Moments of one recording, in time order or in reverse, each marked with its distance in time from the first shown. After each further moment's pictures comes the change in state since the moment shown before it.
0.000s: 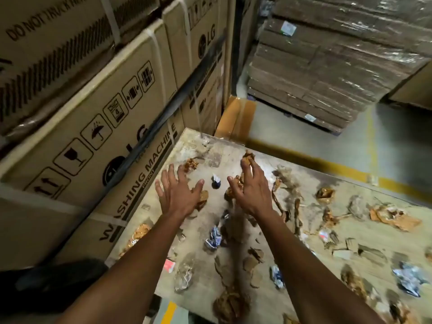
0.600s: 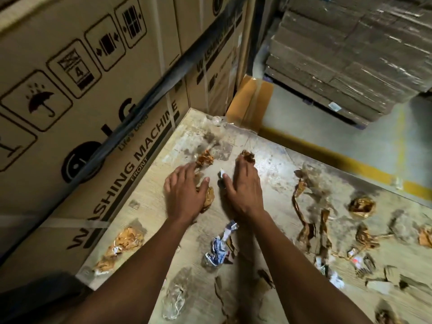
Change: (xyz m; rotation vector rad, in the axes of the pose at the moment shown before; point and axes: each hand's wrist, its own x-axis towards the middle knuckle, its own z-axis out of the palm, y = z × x) left_hand 0.044 -0.025 0.097 -0.076 0.094 0.032; right_hand 0.059 0.033 0.128 0.078 -0.080 0.003
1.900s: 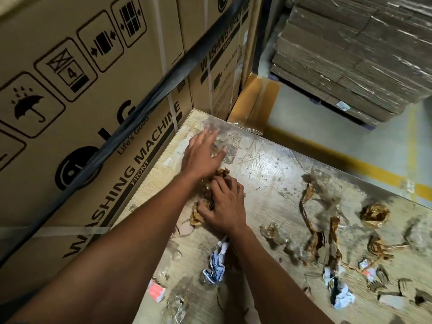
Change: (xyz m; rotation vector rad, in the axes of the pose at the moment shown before) left_hand 0.105 0.050 -0.025 -0.237 -0.206 0.081; right_hand -0.016 -0.034 0.046 -0.148 -0.005 -0.292
